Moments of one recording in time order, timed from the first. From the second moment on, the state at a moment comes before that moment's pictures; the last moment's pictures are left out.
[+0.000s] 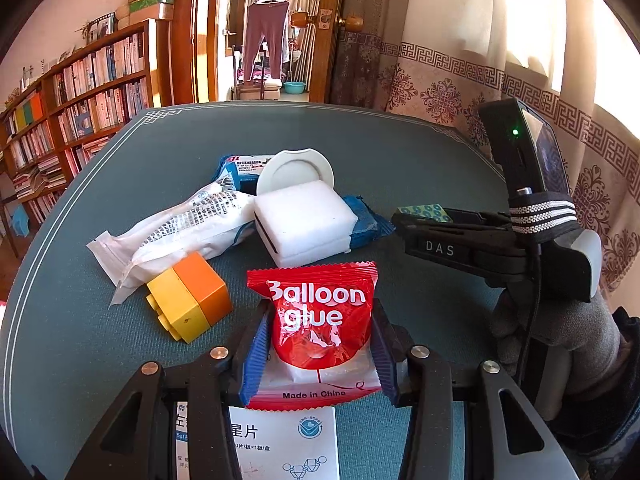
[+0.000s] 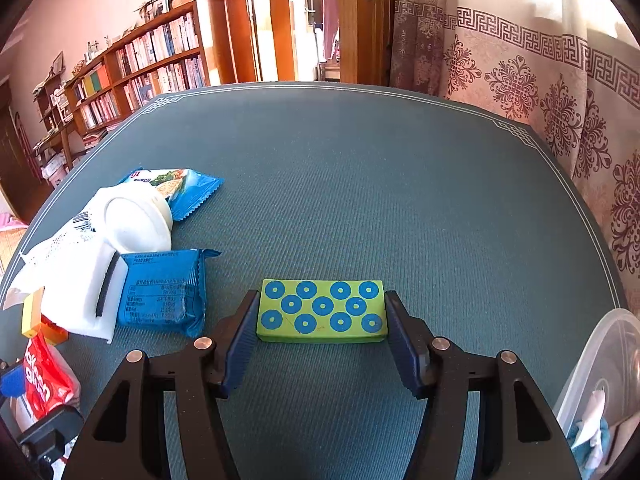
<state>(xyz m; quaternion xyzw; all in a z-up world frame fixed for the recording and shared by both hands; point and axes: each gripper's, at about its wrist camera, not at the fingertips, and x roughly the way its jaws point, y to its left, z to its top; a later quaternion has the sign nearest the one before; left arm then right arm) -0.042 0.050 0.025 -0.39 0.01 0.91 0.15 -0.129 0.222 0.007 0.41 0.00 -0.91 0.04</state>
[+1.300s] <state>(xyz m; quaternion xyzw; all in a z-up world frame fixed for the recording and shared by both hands) -0.033 0.051 0.031 -0.36 0.03 0.93 0.12 0.005 0.200 0.023 0.39 0.00 -0.92 0.06</state>
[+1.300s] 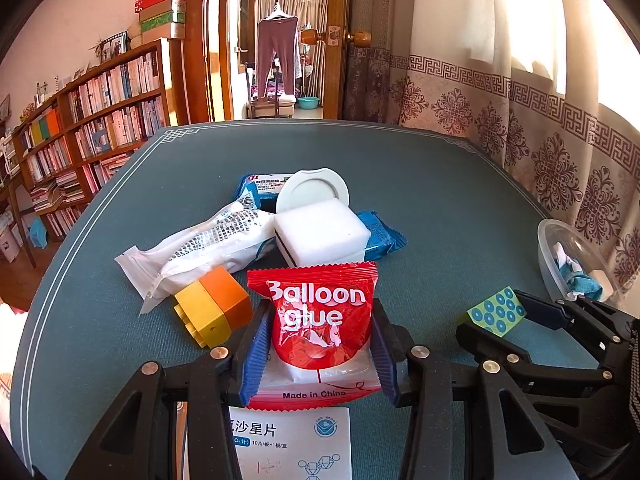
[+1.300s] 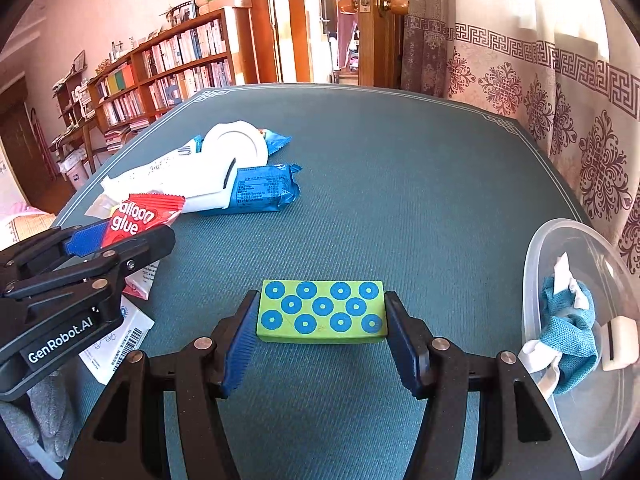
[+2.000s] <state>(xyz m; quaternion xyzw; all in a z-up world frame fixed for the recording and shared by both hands) -0.031 0.055 0.030 -0.35 0.03 0.93 0.12 0.036 0.229 0.059 0.33 -0.03 -0.94 0.02</state>
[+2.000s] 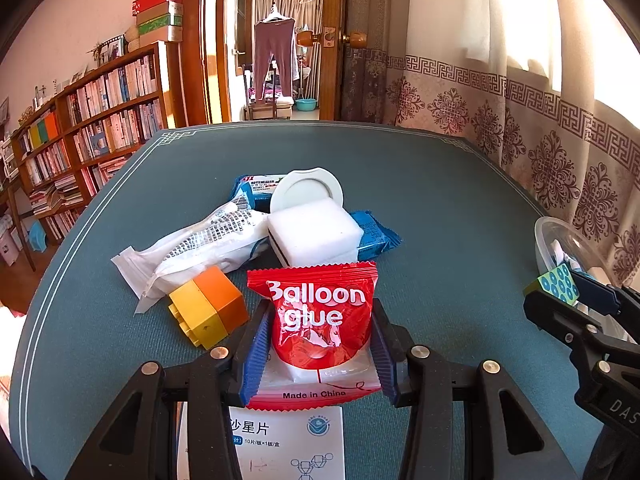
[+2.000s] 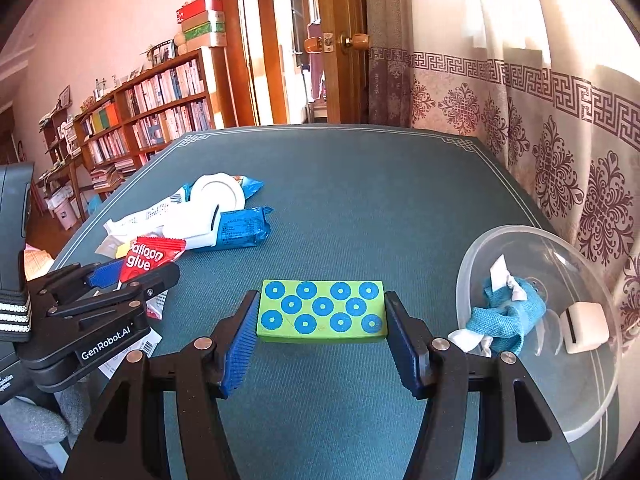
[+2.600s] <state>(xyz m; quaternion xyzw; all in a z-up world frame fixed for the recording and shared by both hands) -0.022 0.070 0.030 -0.35 0.05 0.92 0.13 0.076 0.314 0.062 0.31 -0.08 -0.94 -0.10</state>
